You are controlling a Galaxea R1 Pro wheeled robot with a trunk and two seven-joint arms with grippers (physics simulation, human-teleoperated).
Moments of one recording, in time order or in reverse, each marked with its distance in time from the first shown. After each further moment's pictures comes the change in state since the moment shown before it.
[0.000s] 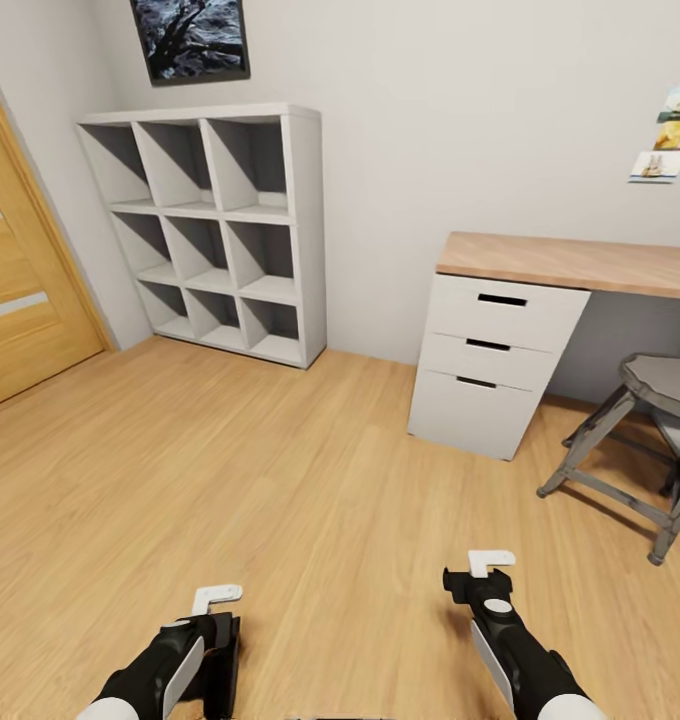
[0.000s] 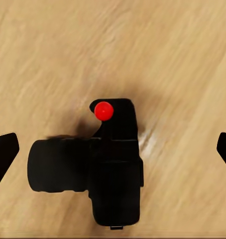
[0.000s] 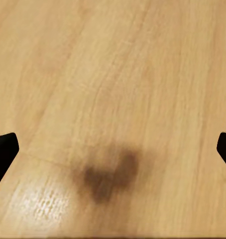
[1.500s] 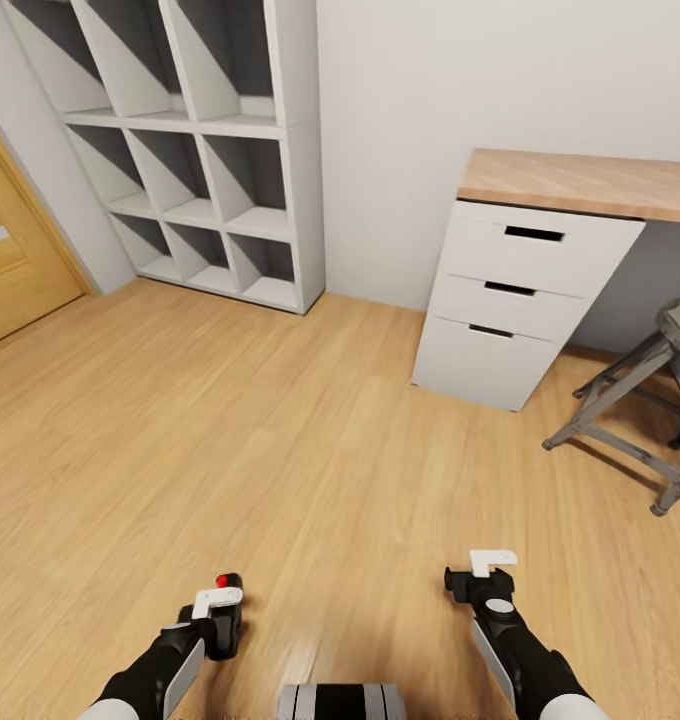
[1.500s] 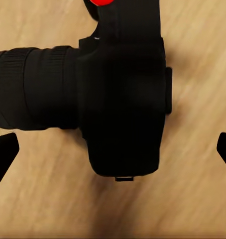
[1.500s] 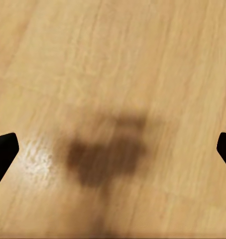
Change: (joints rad) left arm 0.000 -0.002 0.001 0.012 0.000 0.002 0.000; right arm 0.000 -0.005 -0.001 -0.001 0.000 -0.006 -0.001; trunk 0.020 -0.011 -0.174
